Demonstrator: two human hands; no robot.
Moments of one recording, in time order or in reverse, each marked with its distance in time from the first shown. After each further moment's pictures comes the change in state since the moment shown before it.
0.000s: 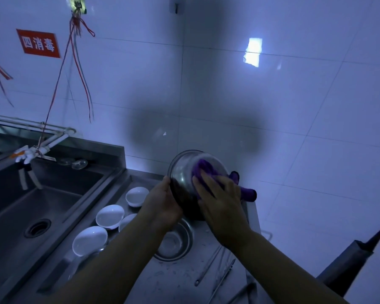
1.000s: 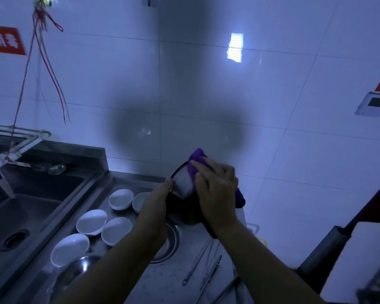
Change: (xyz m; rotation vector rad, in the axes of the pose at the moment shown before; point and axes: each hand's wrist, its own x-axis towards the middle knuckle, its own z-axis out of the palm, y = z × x) left_hand -0.003 -0.037 0.022 0.497 0.234 0.253; right_hand 0.020 0.021 -0.001 0.226 0.227 0.479
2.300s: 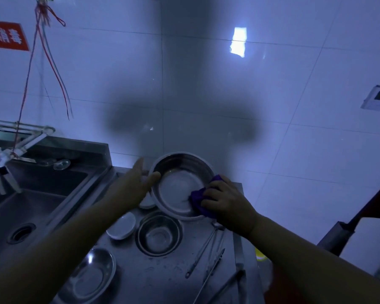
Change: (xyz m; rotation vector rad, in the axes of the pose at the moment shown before) left_hand 0.034 0.044 -0.062 1.201 -0.008 0.356; right_hand -0.015 0.077 -0.010 -0.211 -0.442 -0.834
